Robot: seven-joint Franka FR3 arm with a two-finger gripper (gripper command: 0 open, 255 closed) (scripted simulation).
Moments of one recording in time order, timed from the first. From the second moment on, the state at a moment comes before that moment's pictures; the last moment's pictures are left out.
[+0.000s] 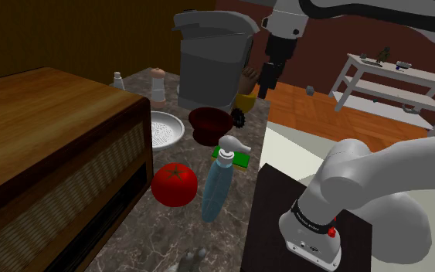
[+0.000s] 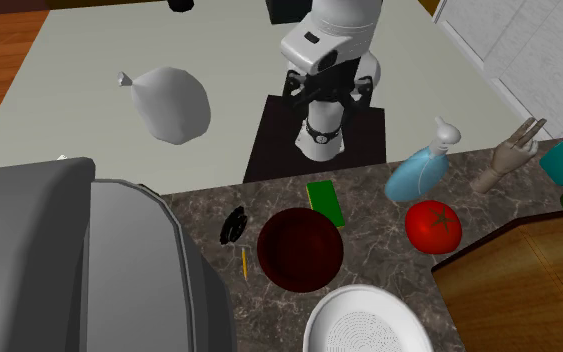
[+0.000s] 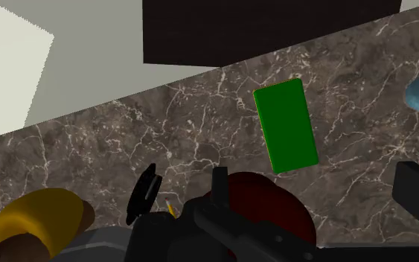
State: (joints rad) arm 0.00 -0.80 -0.02 -2.34 -0.05 1.52 -0.11
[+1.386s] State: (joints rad) arm -0.13 -0.34 -0.23 -2.42 -0.06 2.14 -0.09
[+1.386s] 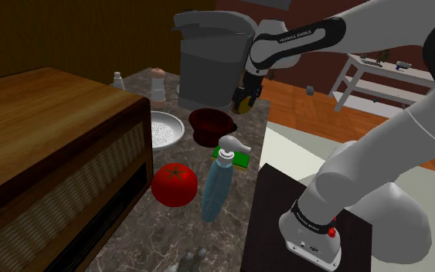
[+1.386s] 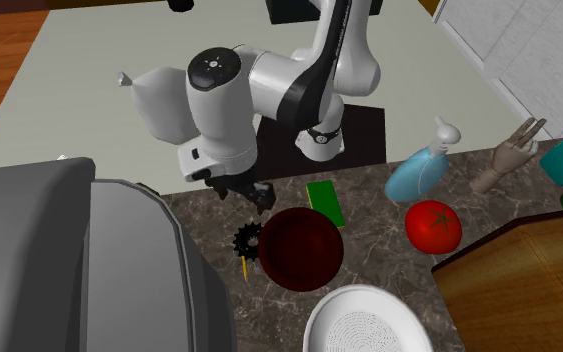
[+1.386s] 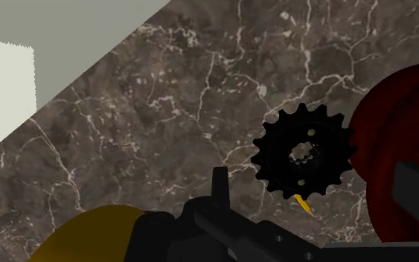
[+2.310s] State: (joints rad) arm -0.14 -0.20 -0.27 -2.45 -0.03 2.32 -0.11
